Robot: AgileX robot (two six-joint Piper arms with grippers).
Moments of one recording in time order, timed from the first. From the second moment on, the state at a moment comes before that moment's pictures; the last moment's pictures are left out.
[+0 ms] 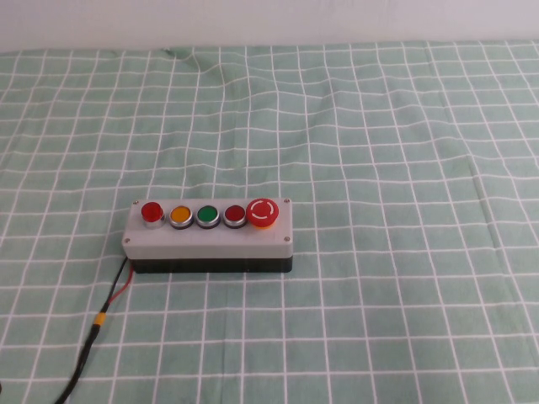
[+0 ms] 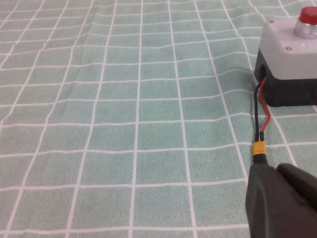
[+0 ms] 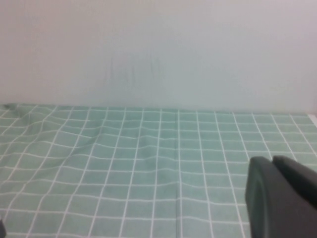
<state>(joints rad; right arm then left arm) 0.02 0.38 -0.54 0.21 0.37 -0.16 -0.08 -0.01 0.03 0.07 0.39 0.03</state>
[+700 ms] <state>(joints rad) -0.01 -0.01 0.03 0.24 0.36 -0.16 -0.08 -0.01 0.03 0.07 0.39 0.03</state>
